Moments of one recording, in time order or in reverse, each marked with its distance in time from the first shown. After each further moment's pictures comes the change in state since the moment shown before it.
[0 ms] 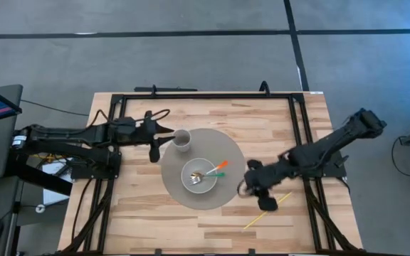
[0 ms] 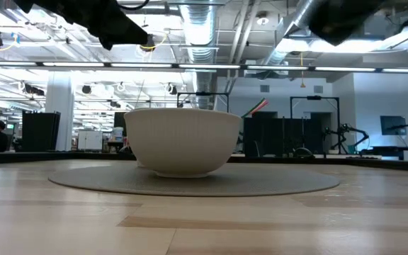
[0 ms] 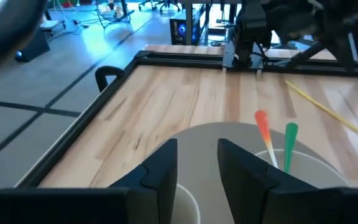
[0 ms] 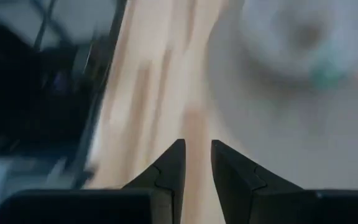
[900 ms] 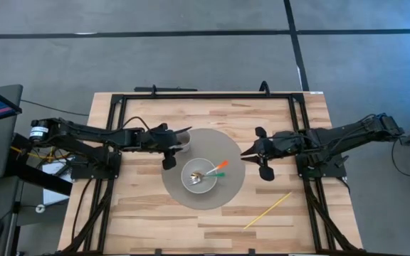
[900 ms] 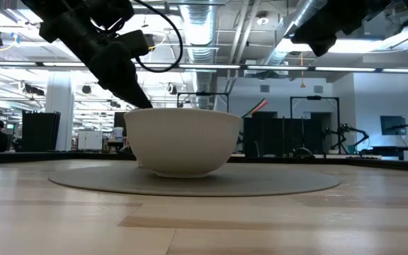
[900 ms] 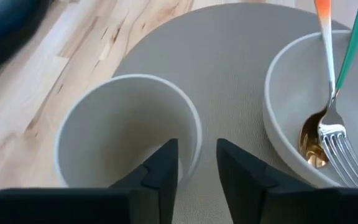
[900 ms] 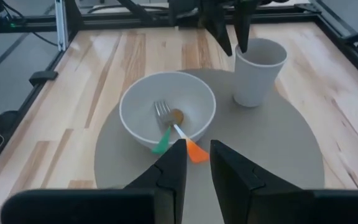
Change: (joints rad) left arm 0.000 0.388 -0.001 -0.034 -0.003 -0.072; right arm -0.288 -0.329 -0.270 0.266 0.132 -0.282
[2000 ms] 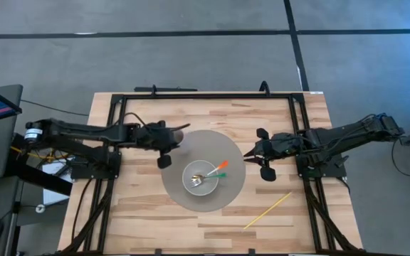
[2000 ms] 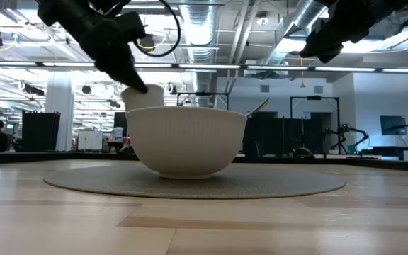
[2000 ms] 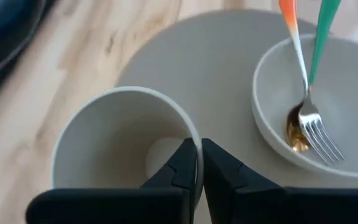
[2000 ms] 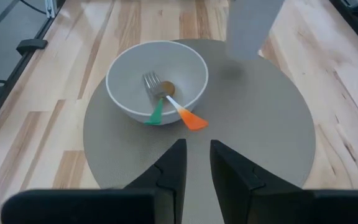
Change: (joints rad) left arm 0.017 -0.083 0.088 -0.183 0.062 0.056; right arm 0.000 0.000 0.000 -0.105 0.000 0.000
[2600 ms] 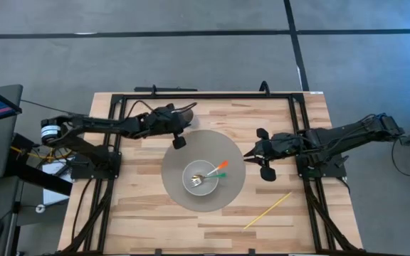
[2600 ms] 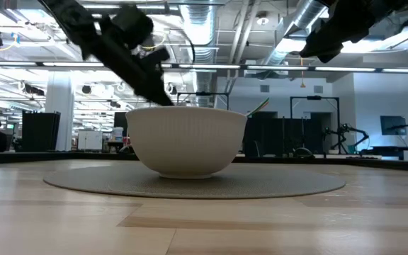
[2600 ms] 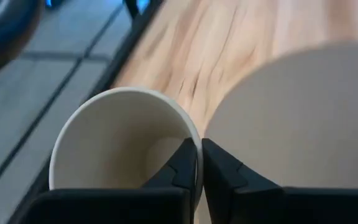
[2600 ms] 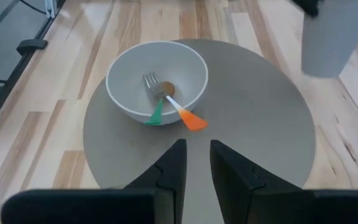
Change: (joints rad) left arm 0.229 0.244 -0.002 0.422 -0.025 0.221; right arm 0.000 0.000 0.000 0.001 0.000 0.000
